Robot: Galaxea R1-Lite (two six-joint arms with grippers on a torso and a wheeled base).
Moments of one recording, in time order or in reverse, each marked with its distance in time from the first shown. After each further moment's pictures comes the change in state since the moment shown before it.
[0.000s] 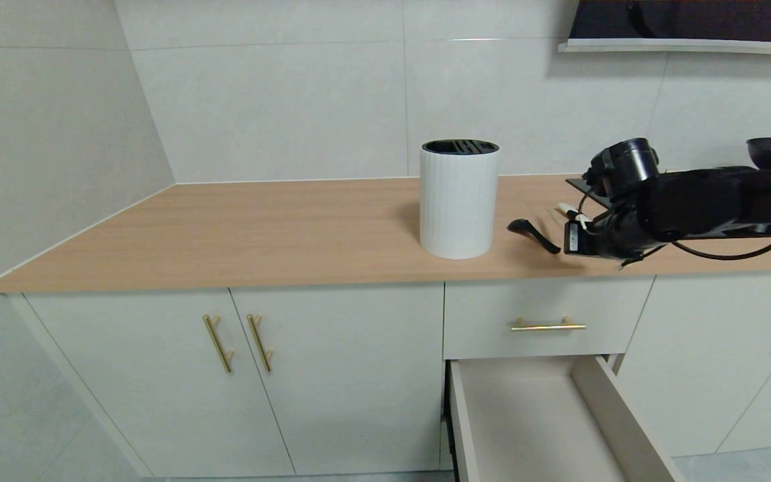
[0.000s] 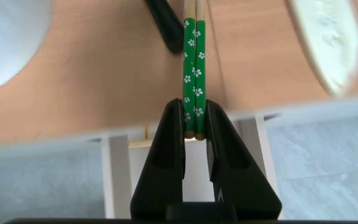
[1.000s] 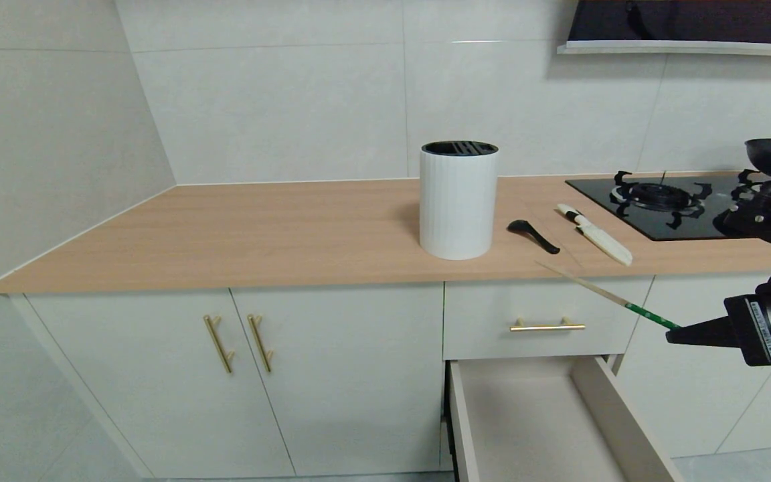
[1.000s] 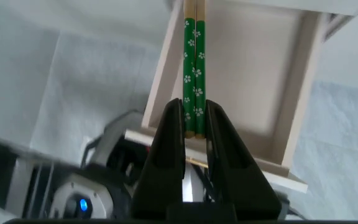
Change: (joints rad) left arm 0.000 0.000 0.000 0.000 0.000 0.000; right arm 0.013 -0.708 0.573 0.239 0.408 -0.170
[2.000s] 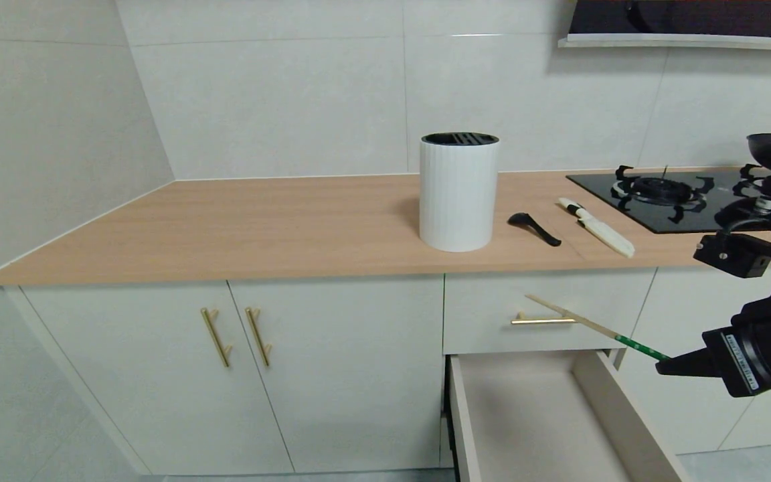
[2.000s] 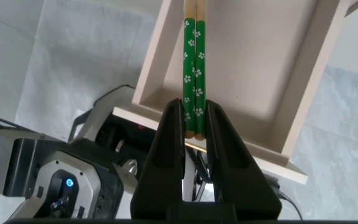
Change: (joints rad) left arm 0.000 0.000 0.000 0.000 0.000 0.000; right arm 0.004 0.052 0.062 -0.003 0.010 -0.057
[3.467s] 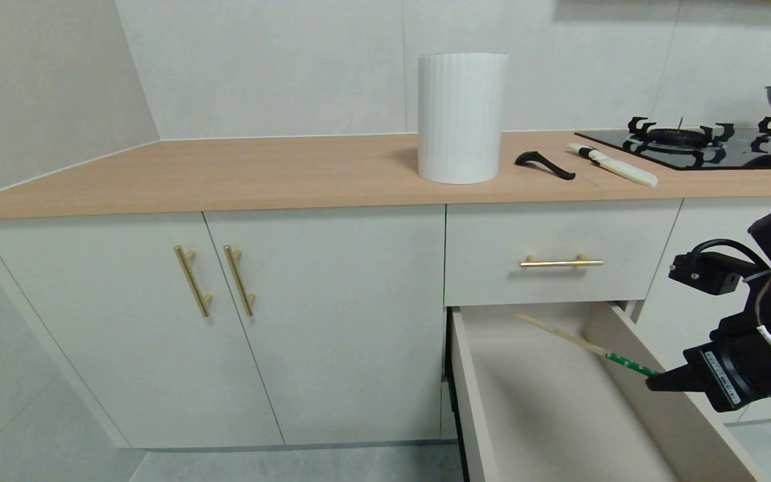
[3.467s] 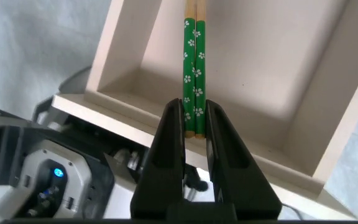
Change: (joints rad) left arm 0.000 0.000 0.000 0.000 0.000 0.000; right arm 0.014 0.056 0.021 -0.001 -0.003 -0.057
